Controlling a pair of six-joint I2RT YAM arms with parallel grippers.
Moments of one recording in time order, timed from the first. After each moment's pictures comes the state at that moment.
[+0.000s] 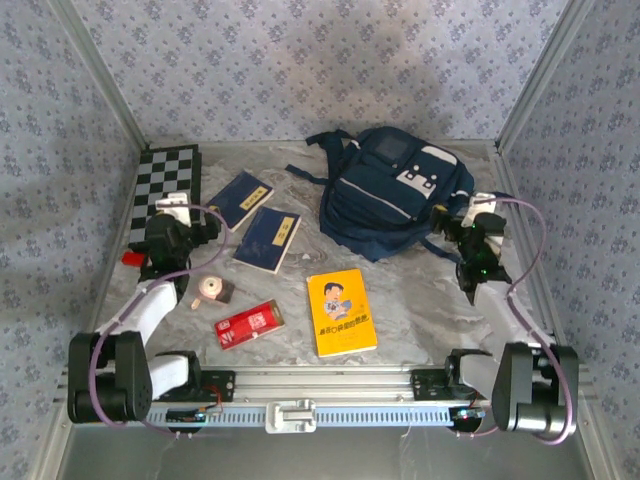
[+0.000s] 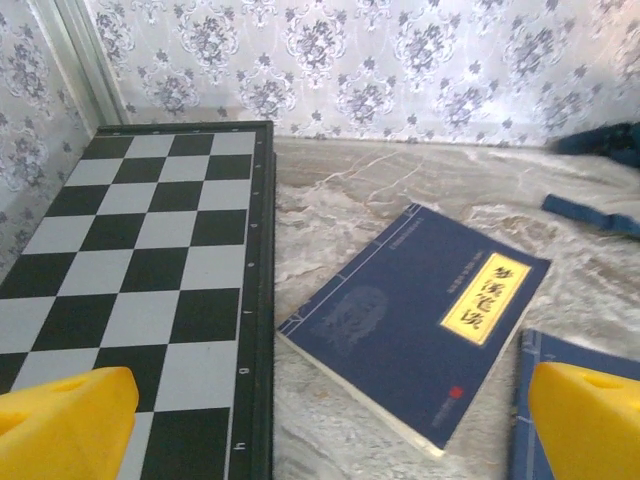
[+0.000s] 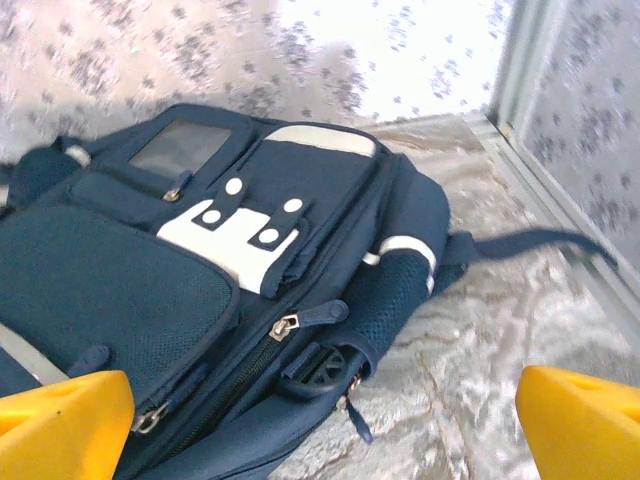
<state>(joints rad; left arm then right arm) 0.01 1.14 0.51 0.34 0.00 -0.08 -0.07 1.07 0.52 0.22 0.03 0.14</state>
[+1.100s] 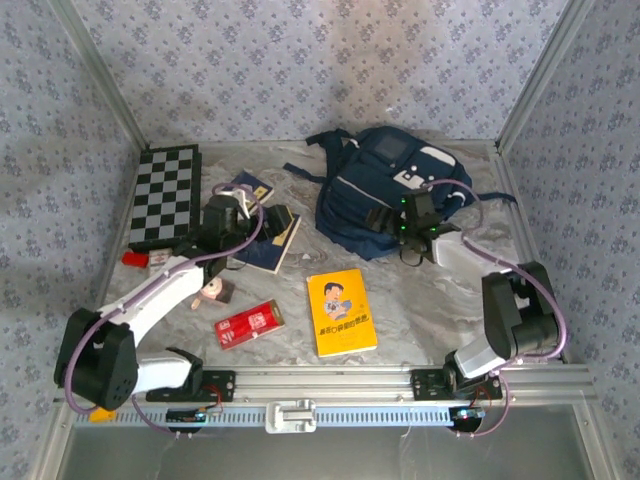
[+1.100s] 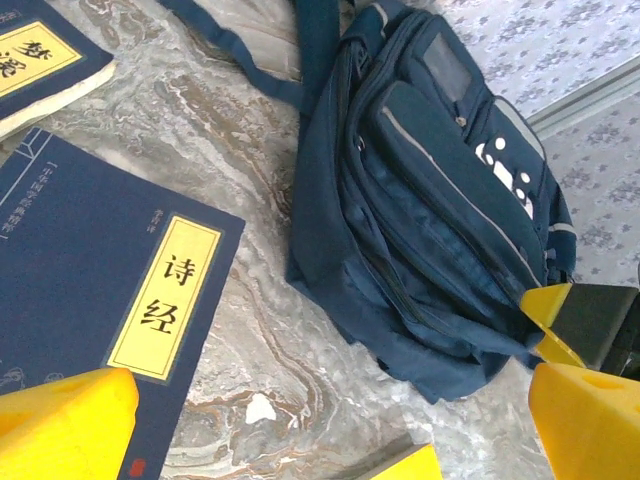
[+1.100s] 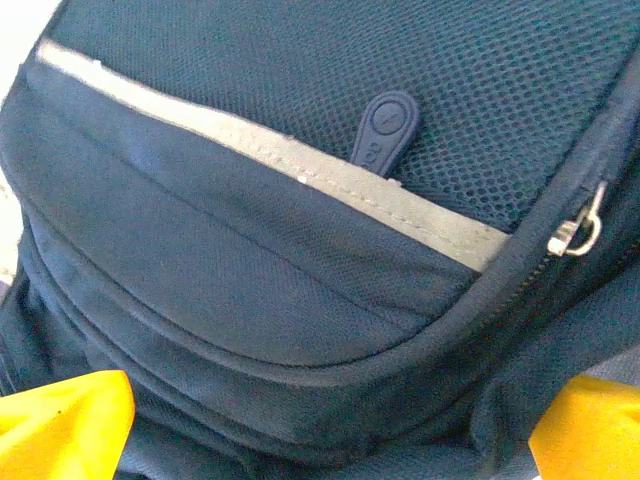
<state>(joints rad) -0.44 1.26 0.78 -0.03 0.17 -0.71 0.34 1.54 0.88 -0.14 -0.05 0.69</state>
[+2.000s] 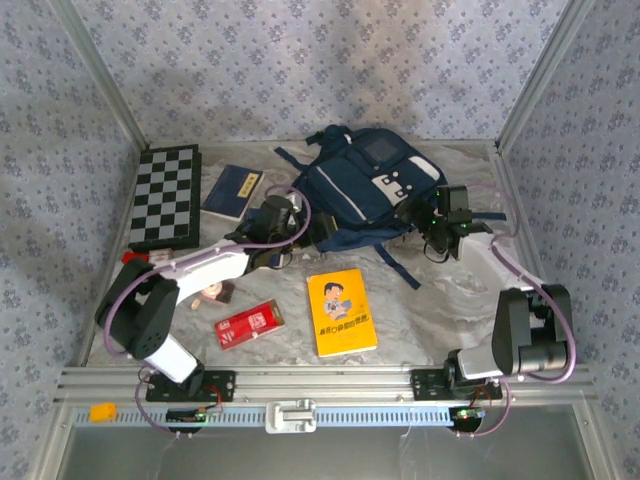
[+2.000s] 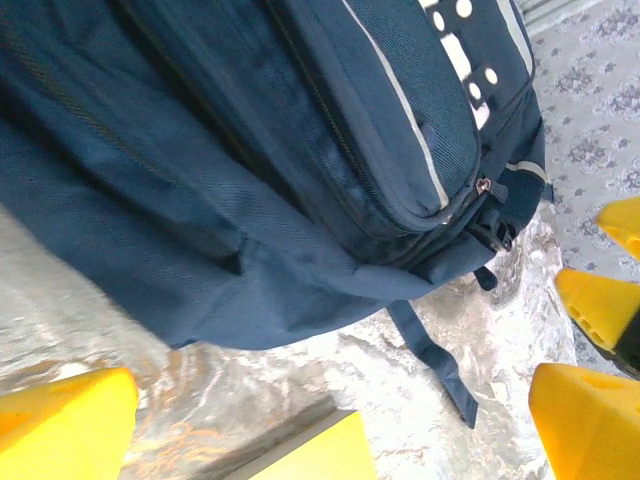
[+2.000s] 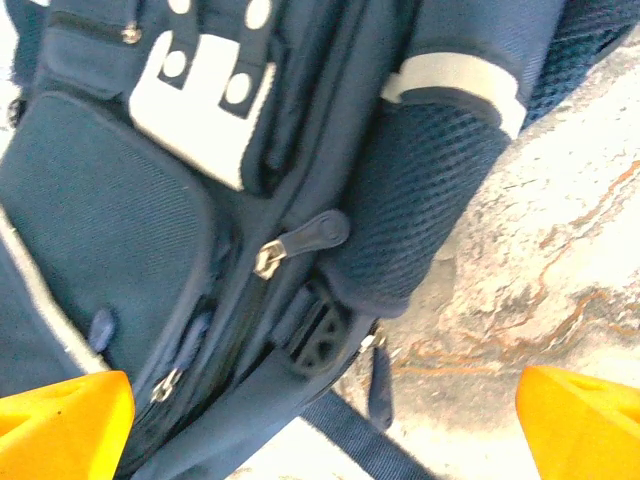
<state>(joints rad) -0.68 1.59 0.95 0.04 0.16 -0.88 0.10 1.43 0.88 -0.29 -0.15 0.77</state>
